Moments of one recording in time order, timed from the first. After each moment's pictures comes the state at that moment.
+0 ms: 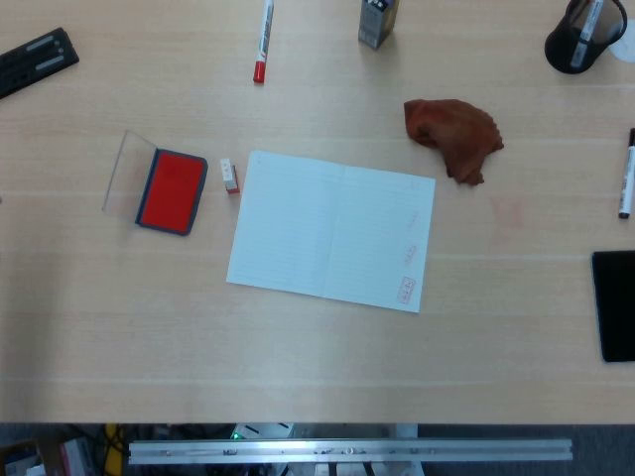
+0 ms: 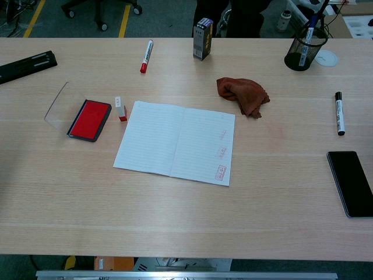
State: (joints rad) left arm -0.09 -1.12 -0.05 -1.67 1.47 1.49 0.16; right arm 0.15 -1.11 0.06 -1.59 -1.55 1.43 -0.02
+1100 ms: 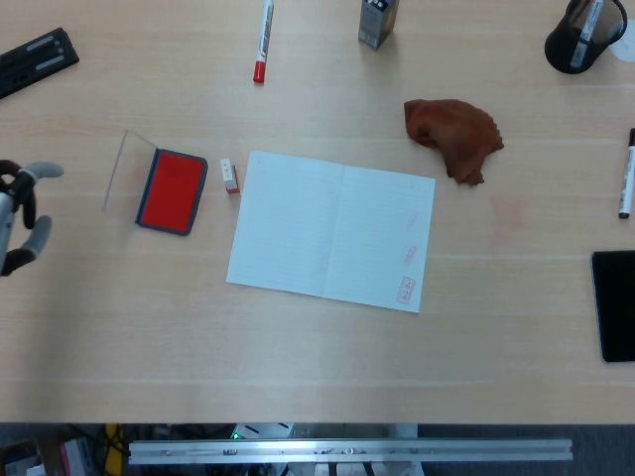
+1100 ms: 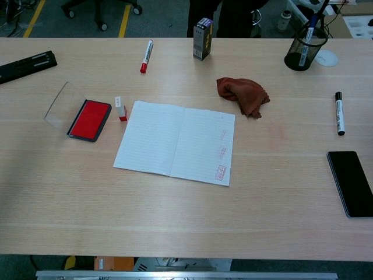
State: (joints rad) left arm -0.23 -1.08 -0.07 -1.66 1.59 1.37 0.01; right arm 0.16 -1.07 0.09 -1.60 -1.55 1.47 -0.01
